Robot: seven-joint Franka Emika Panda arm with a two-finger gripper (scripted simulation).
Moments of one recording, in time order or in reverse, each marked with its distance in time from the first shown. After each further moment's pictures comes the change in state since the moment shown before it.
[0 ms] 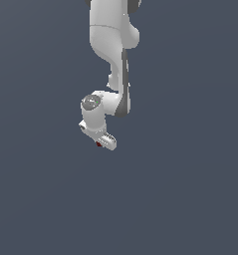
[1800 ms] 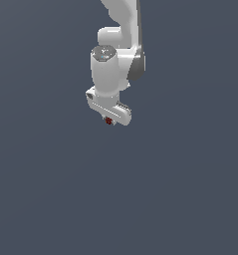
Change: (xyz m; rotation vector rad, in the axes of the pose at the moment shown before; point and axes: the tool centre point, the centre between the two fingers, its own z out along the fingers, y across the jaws) arm -0.056 -0.031 -0.153 0.000 0.001 0.001
